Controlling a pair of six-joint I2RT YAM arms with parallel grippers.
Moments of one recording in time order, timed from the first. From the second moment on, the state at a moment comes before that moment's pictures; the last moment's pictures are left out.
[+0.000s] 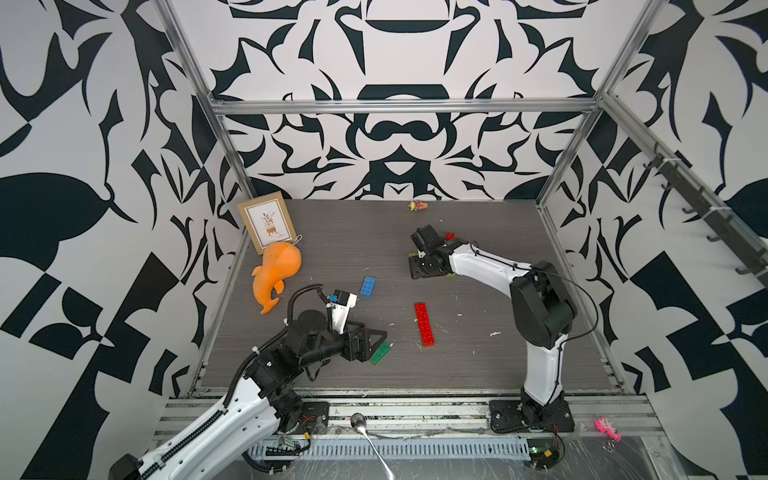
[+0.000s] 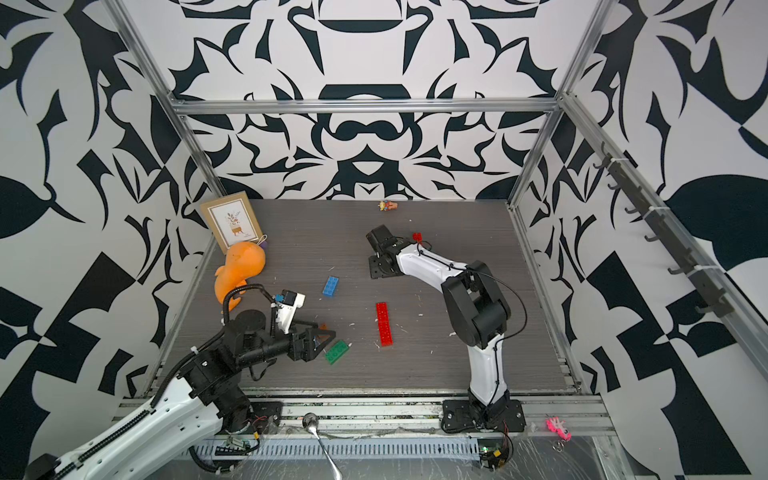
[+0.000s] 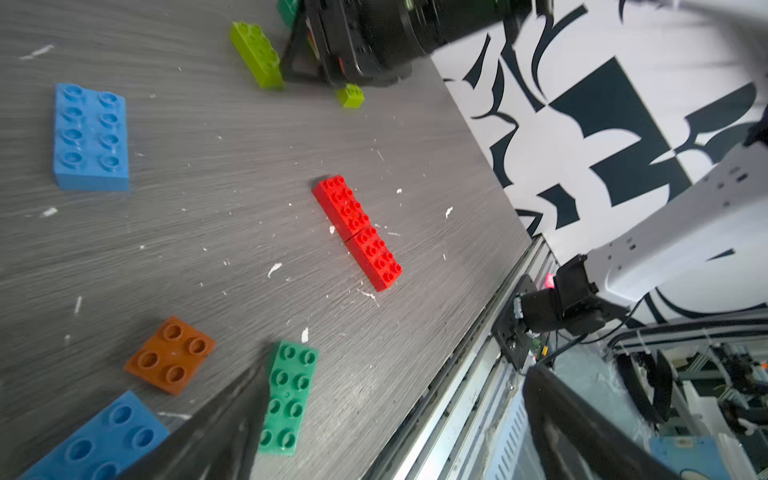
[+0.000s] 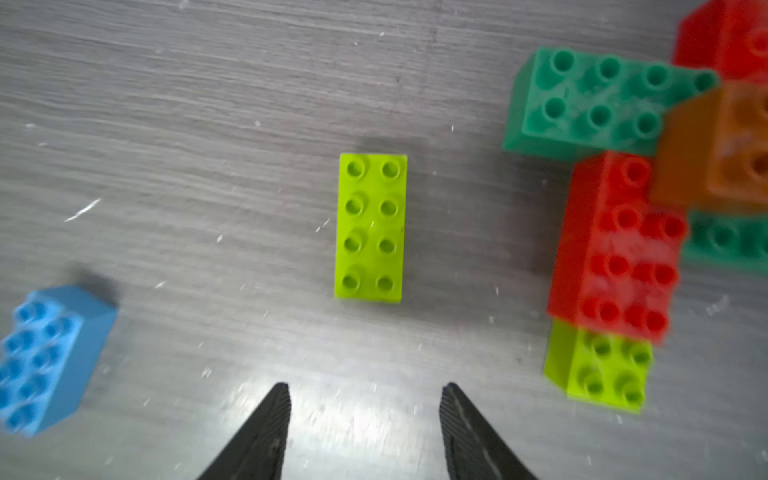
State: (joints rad) left arm -0.80 0.58 0.37 -0.25 0.29 -0.60; right arm 0.58 2.00 1.48 -0.58 0.09 0.40
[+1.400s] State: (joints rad) left arm -1.05 0.82 0.41 -0.21 -0.08 -0.48; right arm 0.51 2.31 1.86 -0.69 0.03 0.40
